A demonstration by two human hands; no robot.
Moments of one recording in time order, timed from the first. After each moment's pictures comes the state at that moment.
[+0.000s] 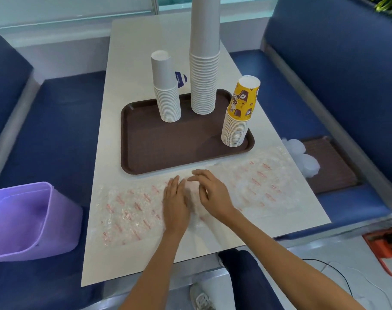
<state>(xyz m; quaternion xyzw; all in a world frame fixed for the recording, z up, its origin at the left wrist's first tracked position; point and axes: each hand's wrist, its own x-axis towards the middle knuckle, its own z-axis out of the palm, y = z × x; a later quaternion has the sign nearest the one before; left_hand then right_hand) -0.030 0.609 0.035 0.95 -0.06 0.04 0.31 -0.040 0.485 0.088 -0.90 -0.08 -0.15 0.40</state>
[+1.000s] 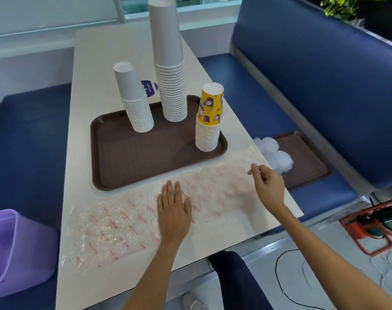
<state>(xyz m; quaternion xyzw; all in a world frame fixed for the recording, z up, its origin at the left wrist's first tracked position) -0.036 0.564 0.042 0.98 -0.13 0.00 0.16 -0.077 0.326 0.103 -0.85 0.26 -0.21 0.41</state>
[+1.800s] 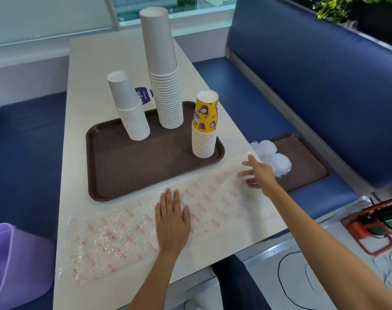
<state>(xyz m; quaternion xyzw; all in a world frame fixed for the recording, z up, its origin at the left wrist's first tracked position) -0.035 0.565 0.040 0.98 -0.13 -0.01 0.15 -0.024 0.307 0.123 -0.65 0.43 0.02 0.62</state>
